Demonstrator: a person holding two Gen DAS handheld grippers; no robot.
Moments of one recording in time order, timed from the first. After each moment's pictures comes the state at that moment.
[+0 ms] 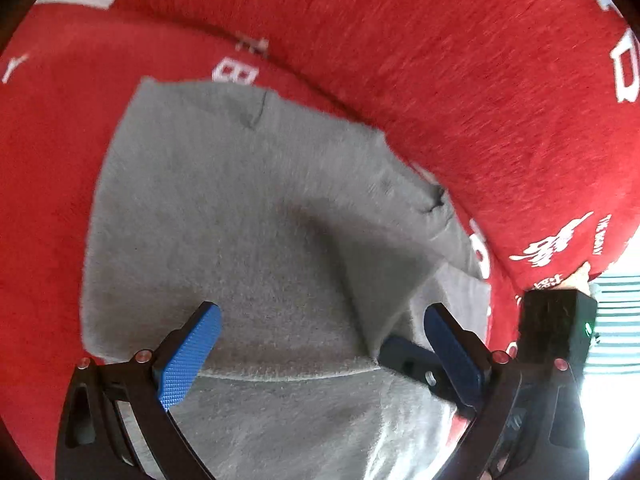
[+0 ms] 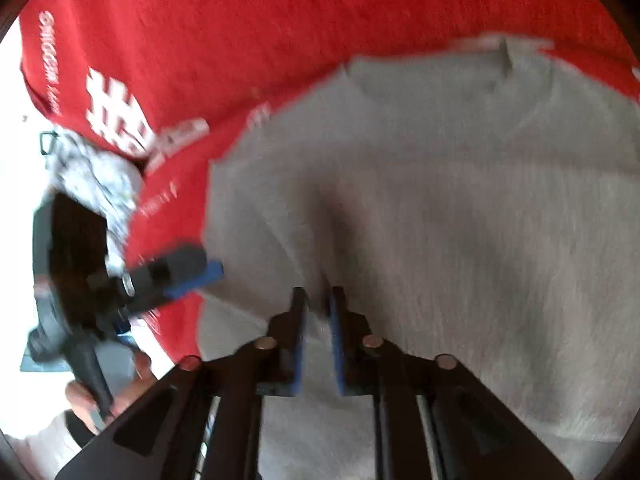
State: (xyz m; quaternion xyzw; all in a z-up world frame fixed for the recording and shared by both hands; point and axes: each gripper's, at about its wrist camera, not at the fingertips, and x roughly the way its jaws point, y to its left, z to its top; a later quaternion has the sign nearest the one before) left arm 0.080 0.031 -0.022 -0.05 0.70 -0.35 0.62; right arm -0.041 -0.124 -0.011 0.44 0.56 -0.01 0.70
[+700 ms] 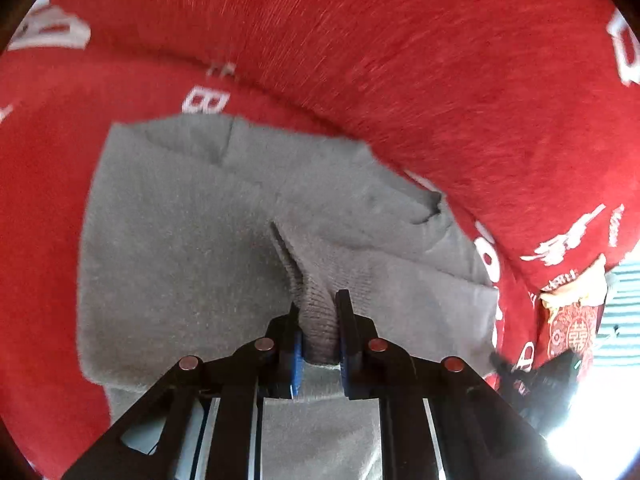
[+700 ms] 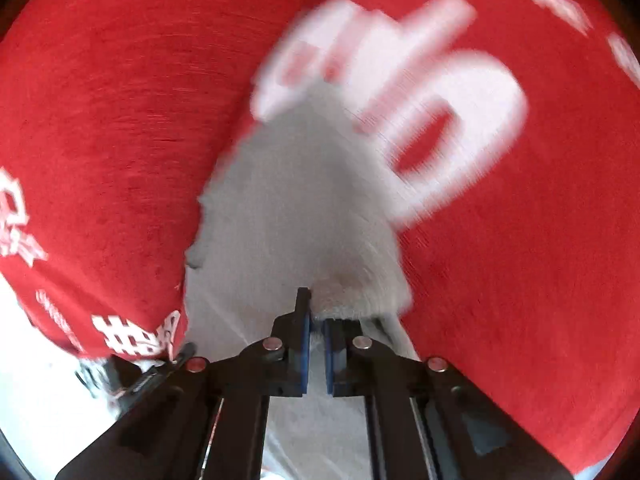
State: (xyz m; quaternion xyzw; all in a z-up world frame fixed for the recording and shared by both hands) left arm 0.081 0.004 0.003 -0.01 0.68 -0.36 0.64; right arm -0.241 -0.248 0.007 0.61 0.37 -0.24 0.66
